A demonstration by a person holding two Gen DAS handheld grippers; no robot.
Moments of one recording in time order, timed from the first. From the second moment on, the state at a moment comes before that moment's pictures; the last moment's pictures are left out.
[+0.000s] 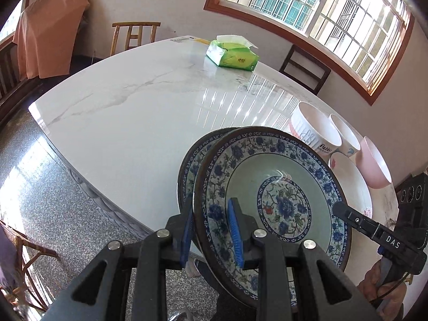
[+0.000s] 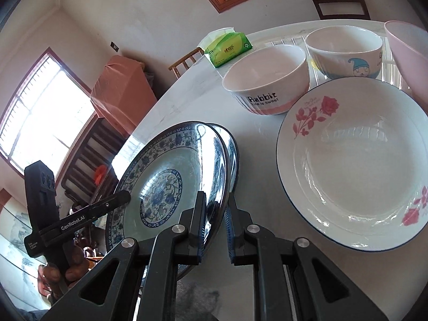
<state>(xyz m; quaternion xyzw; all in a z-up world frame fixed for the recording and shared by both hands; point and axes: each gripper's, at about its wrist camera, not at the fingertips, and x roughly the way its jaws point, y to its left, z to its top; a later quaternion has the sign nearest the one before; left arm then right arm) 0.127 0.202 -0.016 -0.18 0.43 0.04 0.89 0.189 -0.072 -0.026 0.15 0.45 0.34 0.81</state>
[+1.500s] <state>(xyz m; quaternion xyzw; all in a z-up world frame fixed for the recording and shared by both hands) 0.145 0.225 -0.042 -0.21 0.43 0.04 0.88 0.172 -0.025 -0.018 -0.02 0.37 0.30 0.88</state>
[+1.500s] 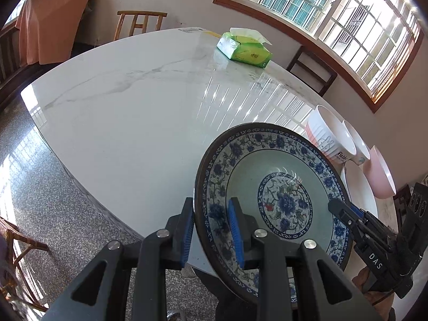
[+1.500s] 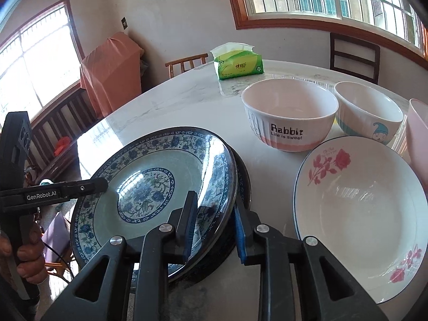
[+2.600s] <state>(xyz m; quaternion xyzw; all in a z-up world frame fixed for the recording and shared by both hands) 0.131 0.076 0.007 -0.09 0.41 -0.08 0.91 0.148 -0.240 -0.009 0.19 0.28 0.10 0.94</state>
